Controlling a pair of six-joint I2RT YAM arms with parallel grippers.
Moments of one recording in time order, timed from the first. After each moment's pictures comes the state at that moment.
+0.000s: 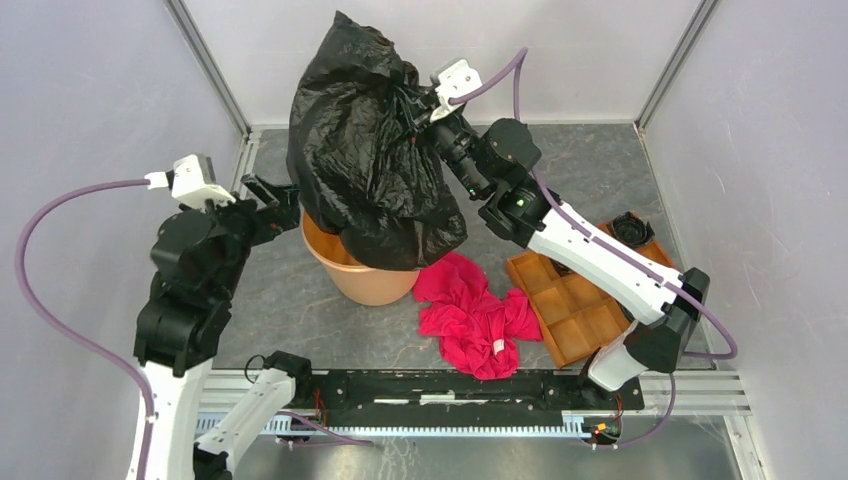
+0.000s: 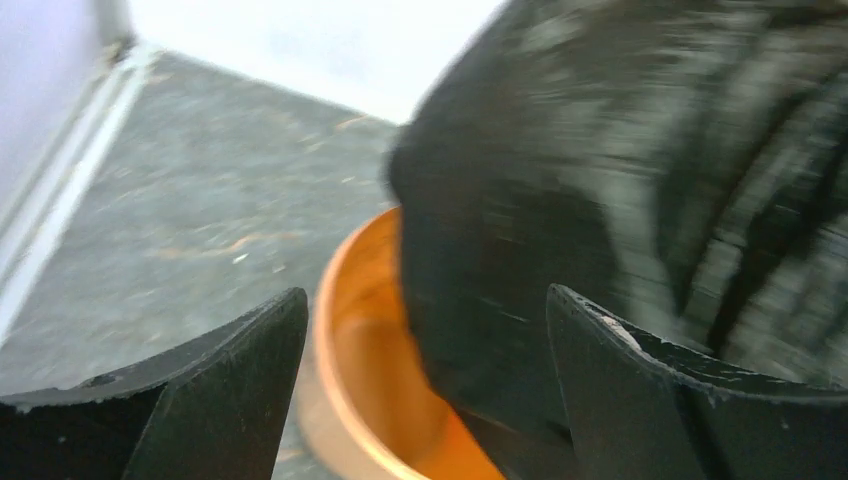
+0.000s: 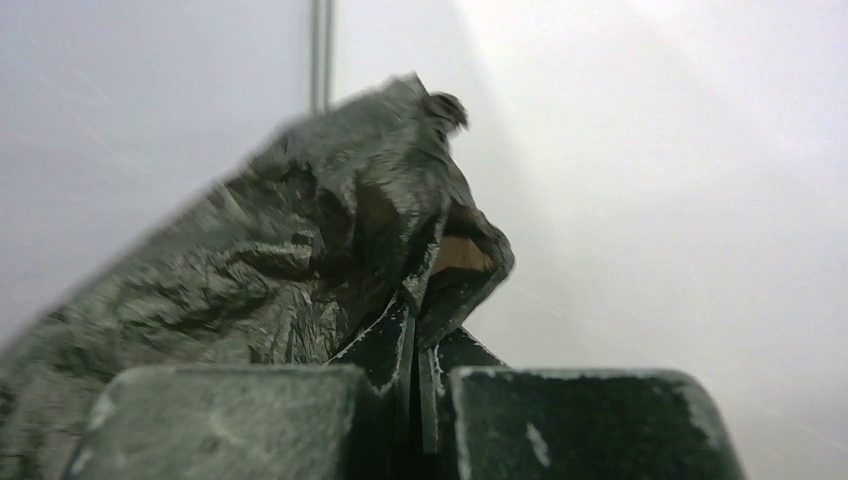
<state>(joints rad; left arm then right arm) -0.27 0.73 1.32 -0.79 -0.30 -0.43 0.91 1.55 1.63 0.33 0.22 -0.25</state>
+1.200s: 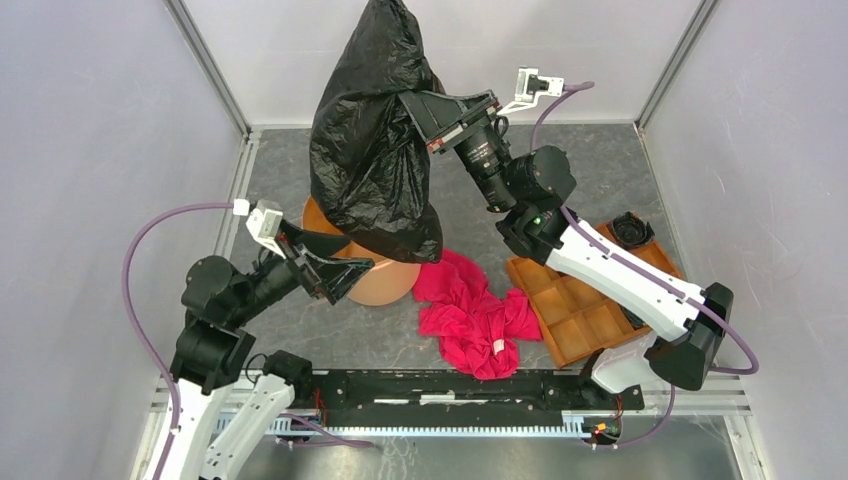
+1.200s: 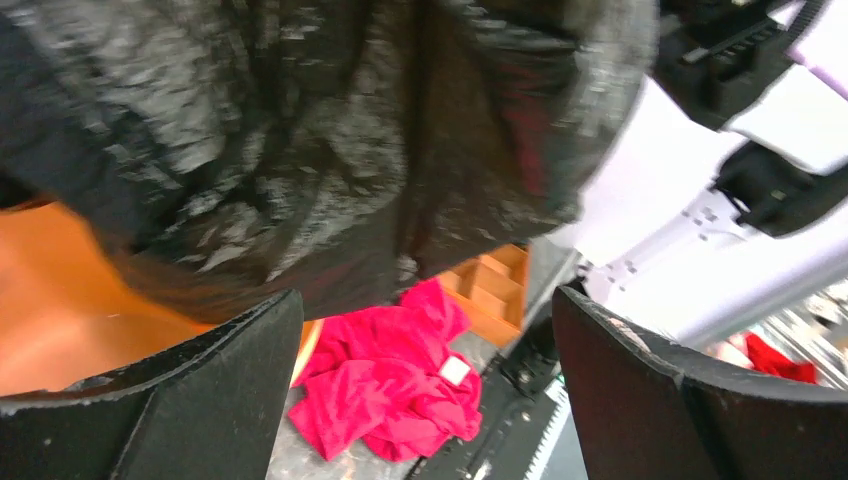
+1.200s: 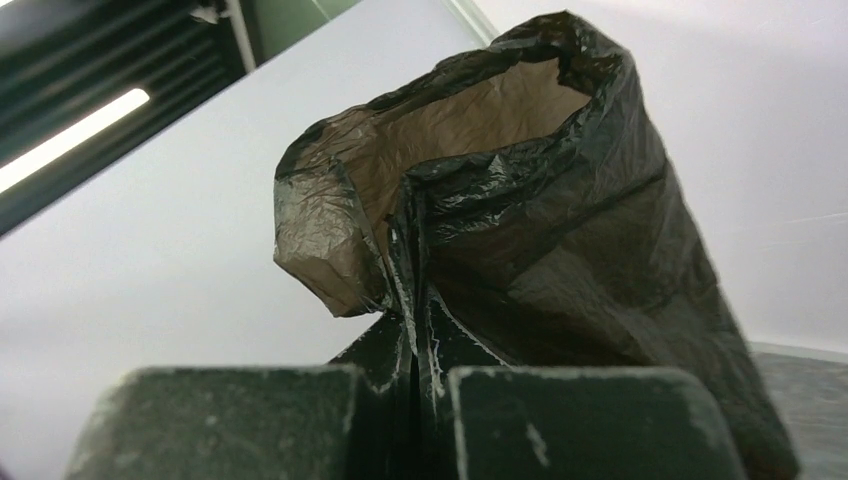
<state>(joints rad) -0.34 0.47 0.89 -0.34 0.60 -0.50 0.91 1.43 1.47 0.61 0.18 0.76</state>
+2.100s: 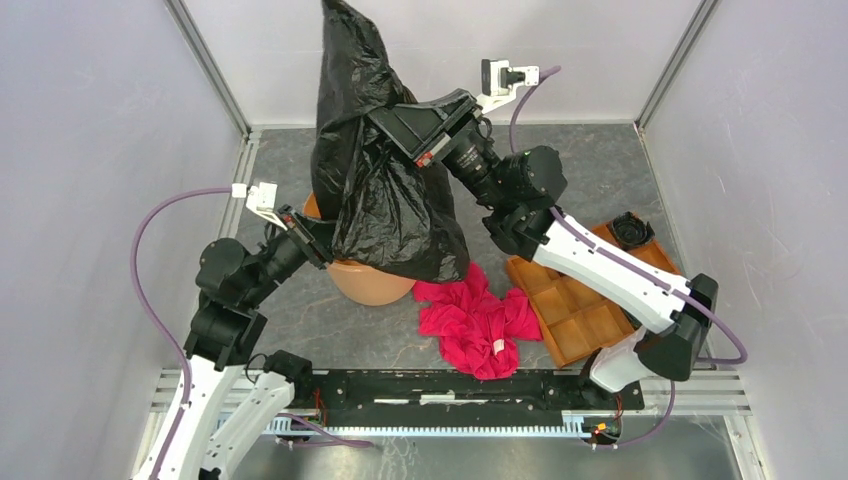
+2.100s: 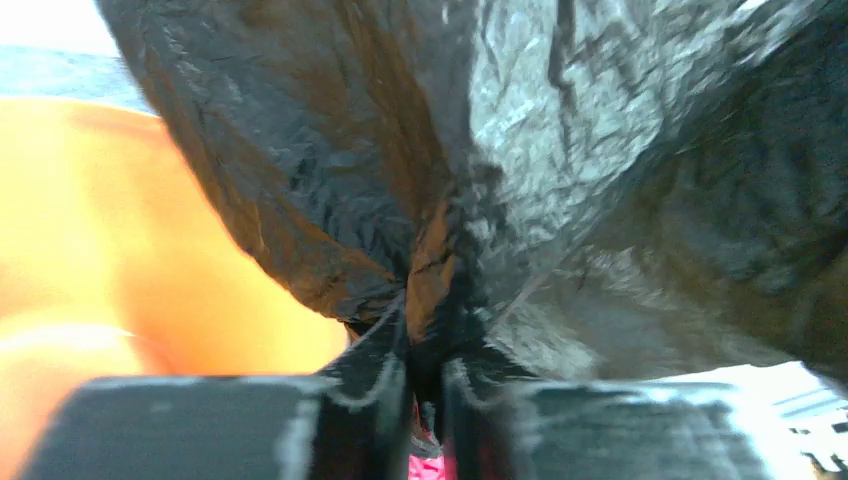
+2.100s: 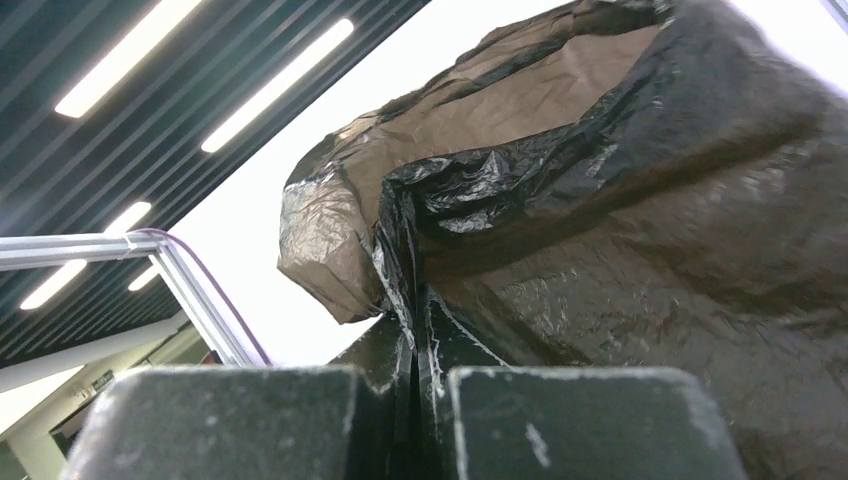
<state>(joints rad) -0.34 0.55 0.87 -0.23 0.38 -0.67 0.94 1.52 1.56 0.72 -0.11 0.98</state>
